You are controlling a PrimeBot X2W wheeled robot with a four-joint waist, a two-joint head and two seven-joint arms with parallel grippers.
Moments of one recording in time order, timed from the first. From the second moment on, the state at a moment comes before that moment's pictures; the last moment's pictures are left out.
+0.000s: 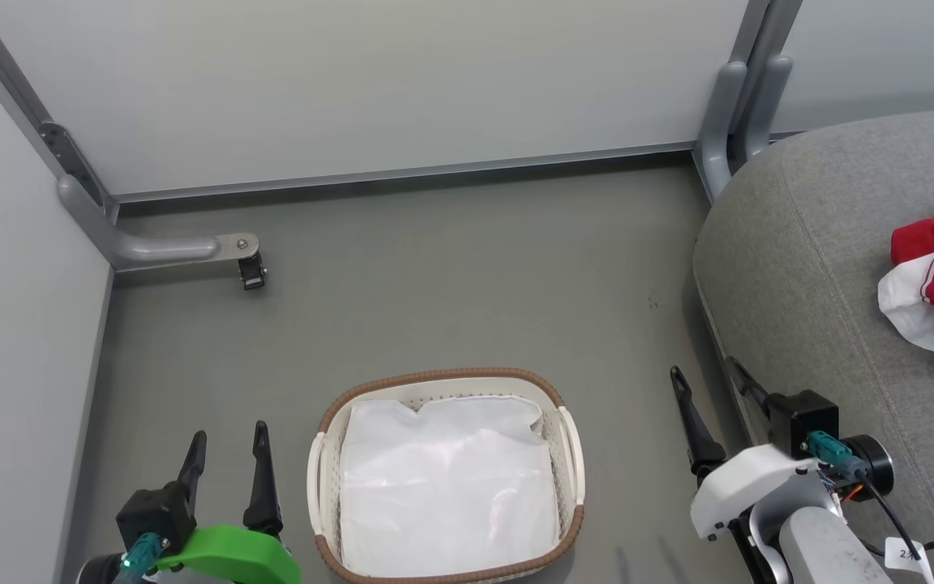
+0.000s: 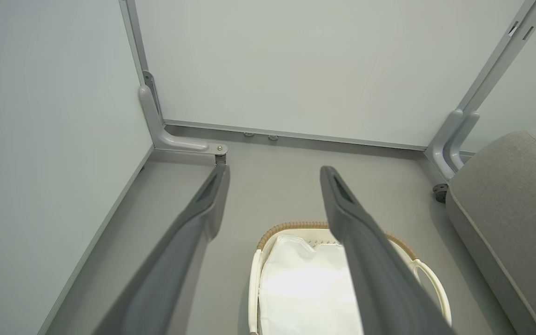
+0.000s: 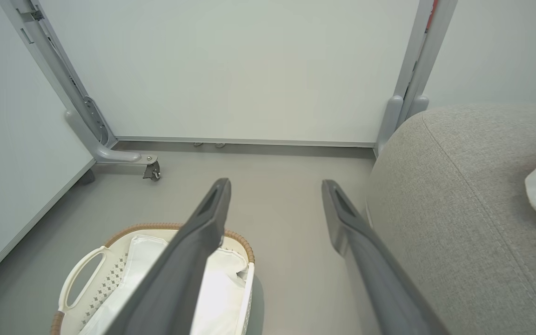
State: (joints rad) left arm -0.05 0.05 -0.07 0.39 -0.26 -0.04 -0.26; right arm -0.23 -0.05 0.10 0.49 0.14 0.13 -0.26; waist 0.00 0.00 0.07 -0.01
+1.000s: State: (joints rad) left arm -0.03 0.04 -0.03 0.39 -0.66 -0.07 -0.16; right arm -0.17 -0.04 0.05 0.46 0.54 0.13 -0.16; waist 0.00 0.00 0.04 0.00
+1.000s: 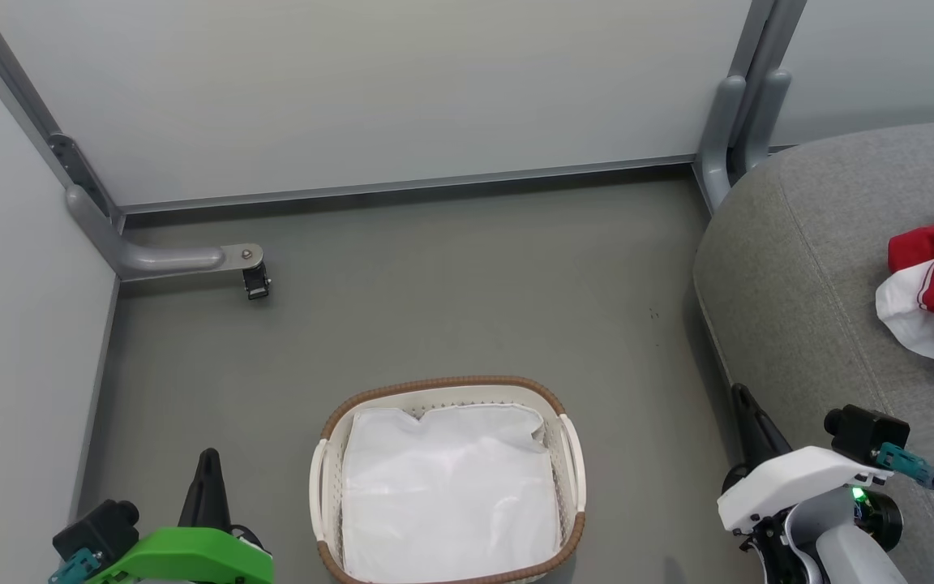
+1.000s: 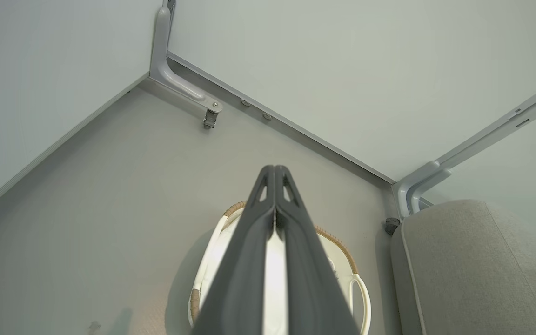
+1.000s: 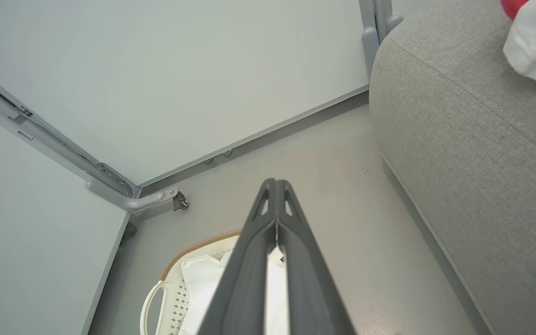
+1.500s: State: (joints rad) left arm -0.04 0.04 0.00 0.36 -0.86 -0.08 -0.10; right arm -0.15 -0.04 0.01 0.41 0.76 0.13 -0.10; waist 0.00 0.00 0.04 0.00
